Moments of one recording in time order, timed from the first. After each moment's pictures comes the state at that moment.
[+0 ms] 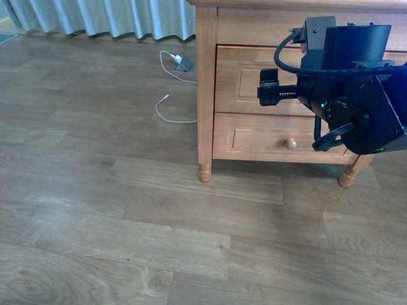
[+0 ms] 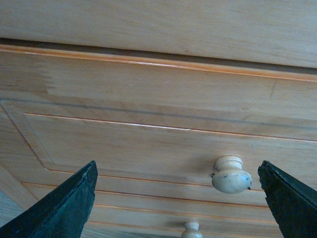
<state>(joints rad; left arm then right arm) 0.00 0.00 0.01 0.00 0.00 0.00 0.20 2.44 1.36 0.86 0.17 -0.02</state>
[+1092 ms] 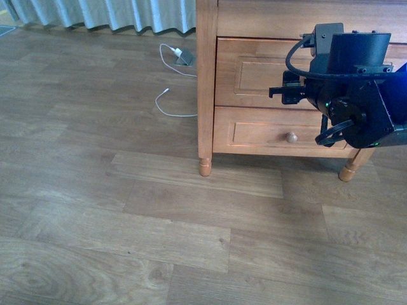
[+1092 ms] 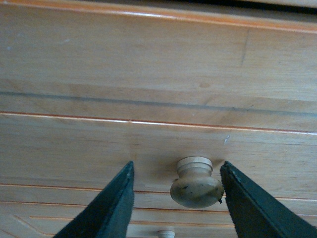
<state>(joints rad) 0.00 0.00 0.01 0.00 0.00 0.00 0.16 2.55 1.47 0.83 0.17 -0.03</state>
